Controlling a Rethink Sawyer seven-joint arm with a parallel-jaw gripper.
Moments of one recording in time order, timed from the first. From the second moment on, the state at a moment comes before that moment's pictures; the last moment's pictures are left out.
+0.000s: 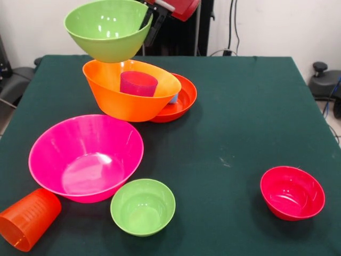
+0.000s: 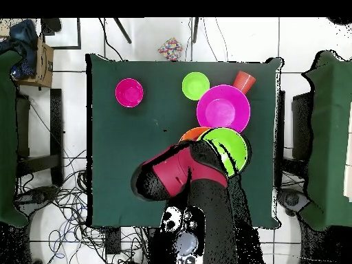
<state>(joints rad) -0.11 -0.90 -0.02 1.72 -0.83 0.57 2.30</state>
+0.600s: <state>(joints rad) -0.14 -0.91 0.02 1.72 -0.77 0.57 2.30</state>
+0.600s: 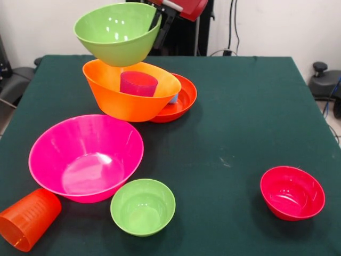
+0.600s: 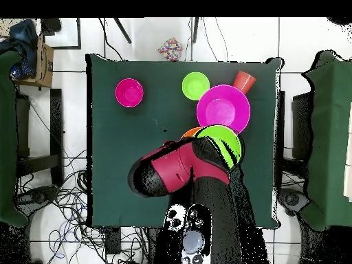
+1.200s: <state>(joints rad) -0.14 -0.91 0.04 1.72 -0.74 0.57 2.30</state>
